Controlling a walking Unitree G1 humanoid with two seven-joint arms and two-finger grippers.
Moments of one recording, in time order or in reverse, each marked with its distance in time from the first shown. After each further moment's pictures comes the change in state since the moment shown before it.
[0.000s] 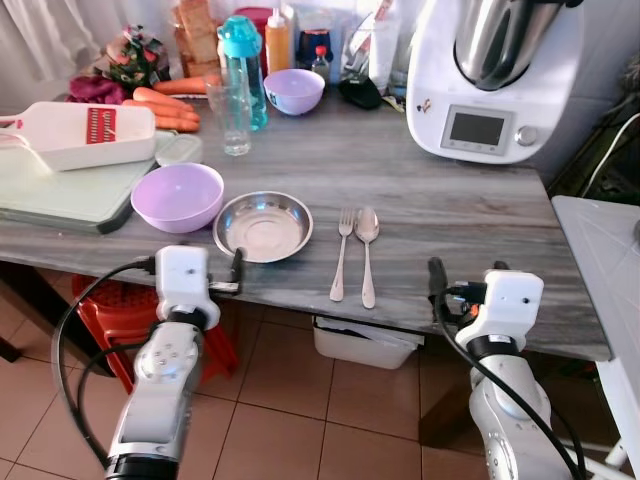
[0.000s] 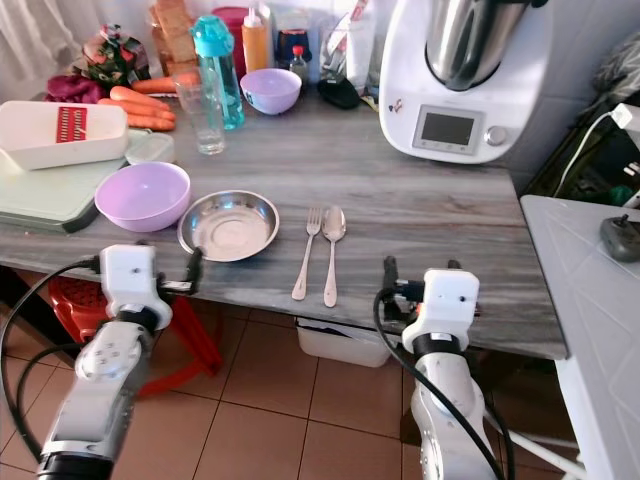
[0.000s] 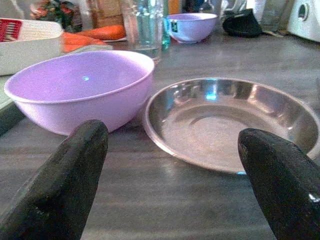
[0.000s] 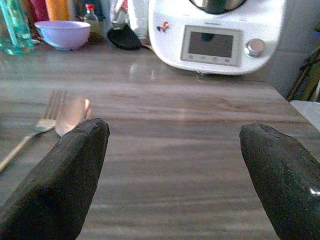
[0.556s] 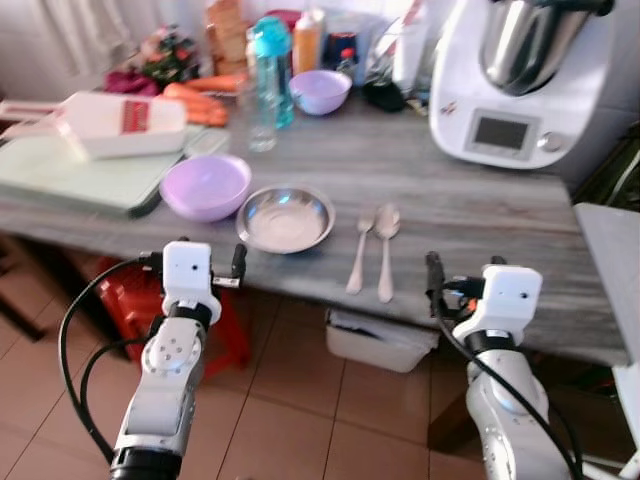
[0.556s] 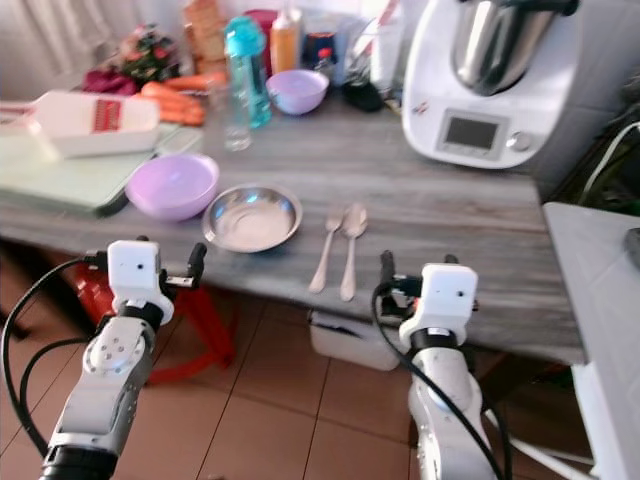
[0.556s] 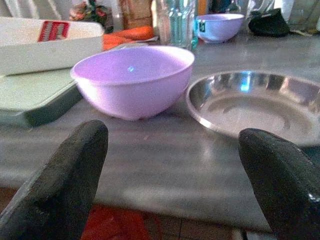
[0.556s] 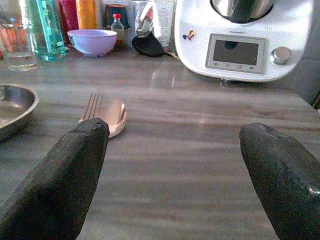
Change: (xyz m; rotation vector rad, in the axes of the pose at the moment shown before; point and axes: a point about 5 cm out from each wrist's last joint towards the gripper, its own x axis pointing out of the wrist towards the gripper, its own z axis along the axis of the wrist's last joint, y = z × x) left arm 0.006 -0.001 0.001 0.018 -0.009 0.014; right arm 0.003 -0.001 0.003 0.007 -0.014 -0.009
